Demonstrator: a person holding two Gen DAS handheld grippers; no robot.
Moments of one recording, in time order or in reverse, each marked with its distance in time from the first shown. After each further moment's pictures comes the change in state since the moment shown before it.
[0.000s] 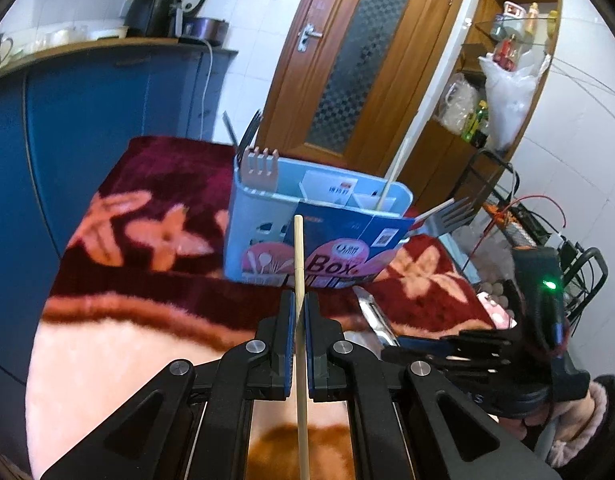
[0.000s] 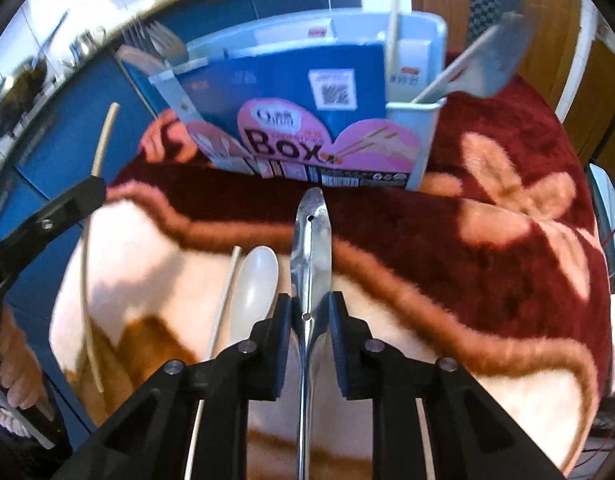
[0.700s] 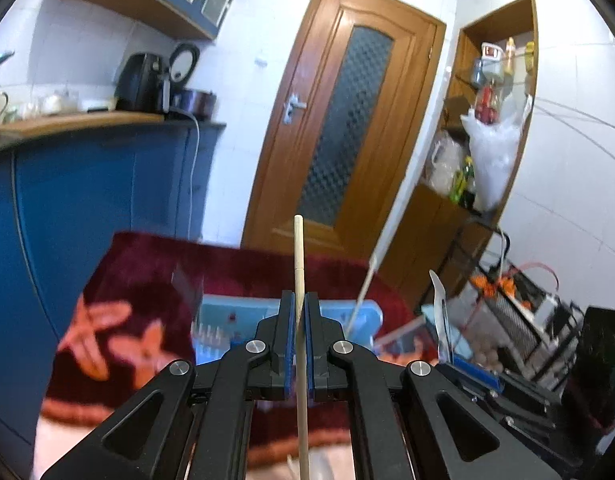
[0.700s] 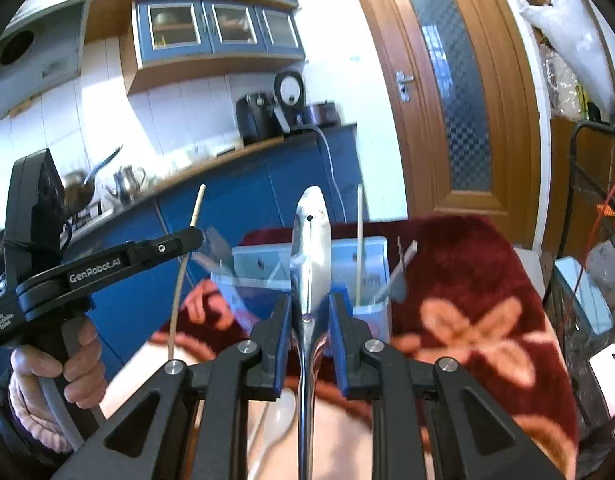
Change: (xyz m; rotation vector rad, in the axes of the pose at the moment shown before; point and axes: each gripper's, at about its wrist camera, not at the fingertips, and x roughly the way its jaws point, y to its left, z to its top) left arm -0.005 -0.039 0.075 0.040 -0.266 -0.001; right arm -0.098 0.000 0.016 0.010 -0.619 0.041
